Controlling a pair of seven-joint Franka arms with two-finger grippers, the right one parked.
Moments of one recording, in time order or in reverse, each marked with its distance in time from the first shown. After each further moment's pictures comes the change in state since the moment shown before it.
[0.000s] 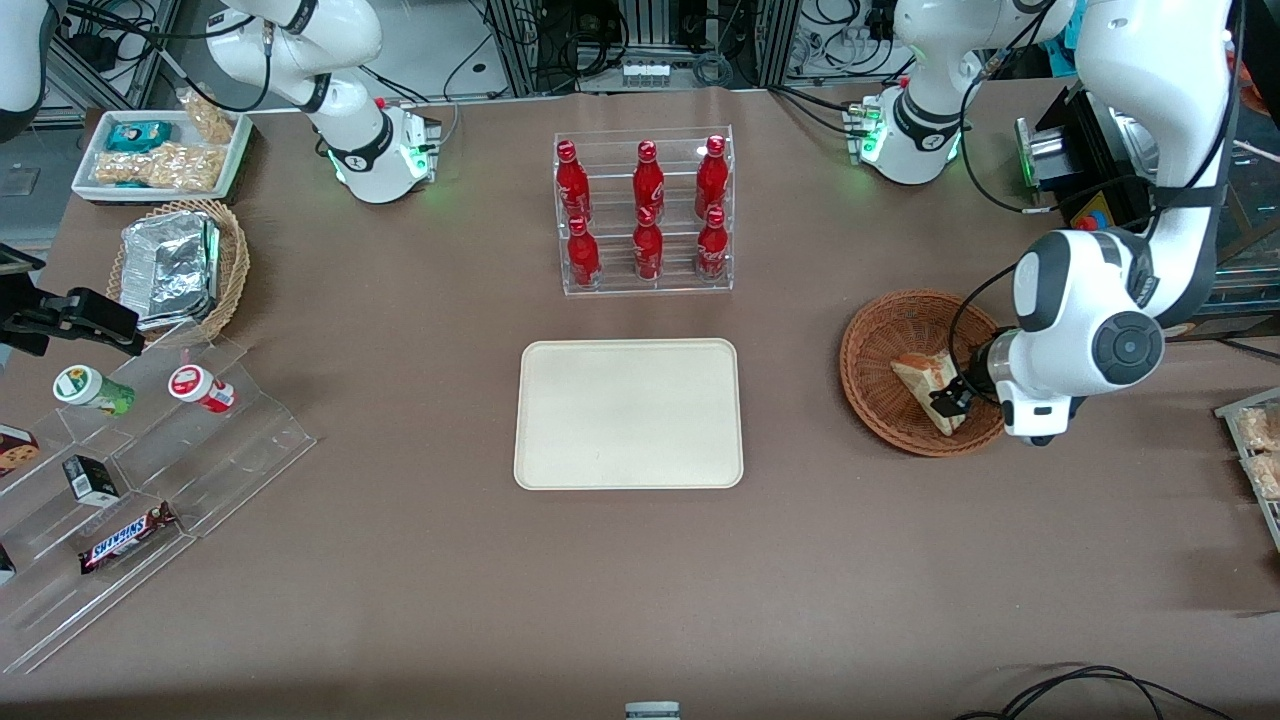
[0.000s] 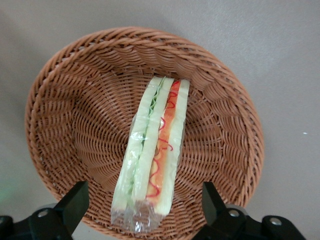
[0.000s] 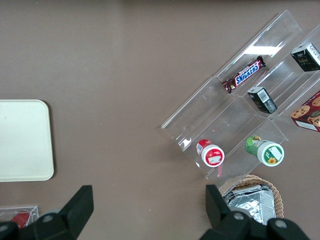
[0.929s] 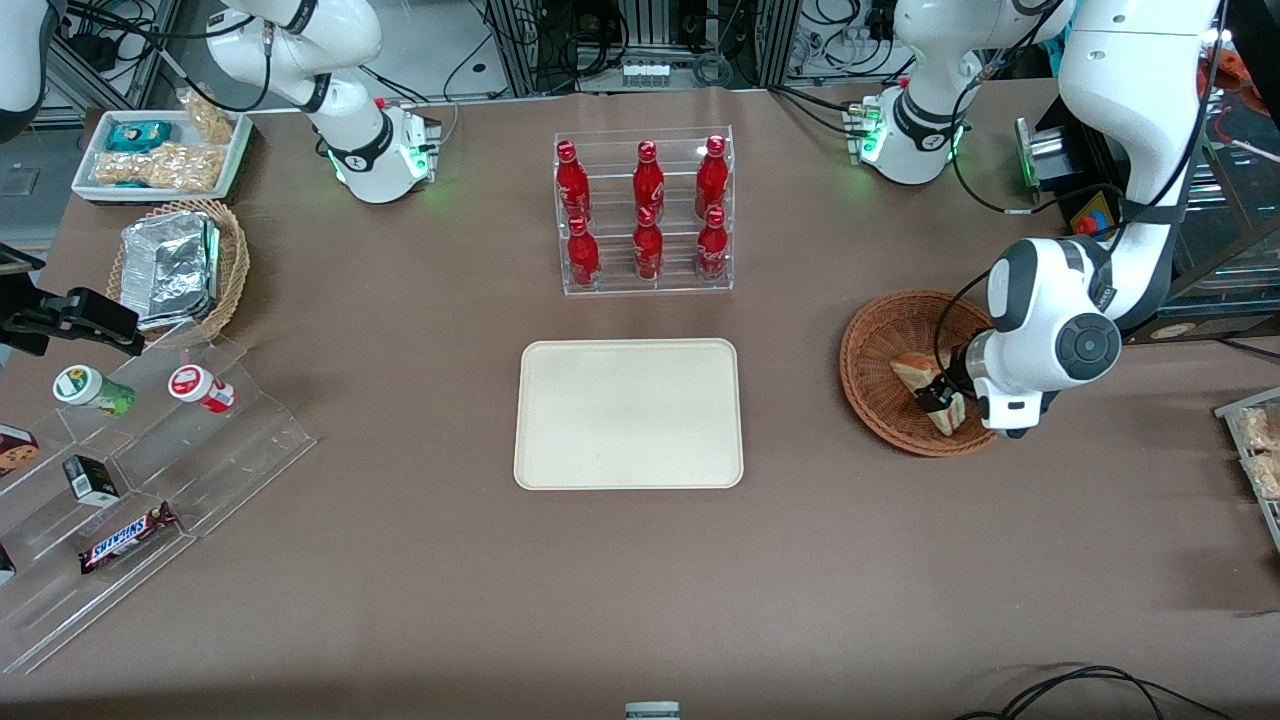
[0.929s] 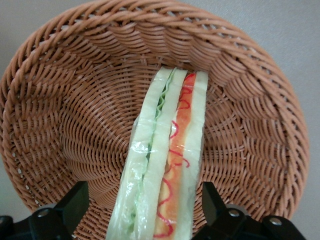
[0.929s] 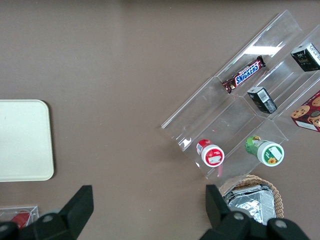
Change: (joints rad) arm -0.001 0.021 -0.001 -0.109 0.000 0.130 0.001
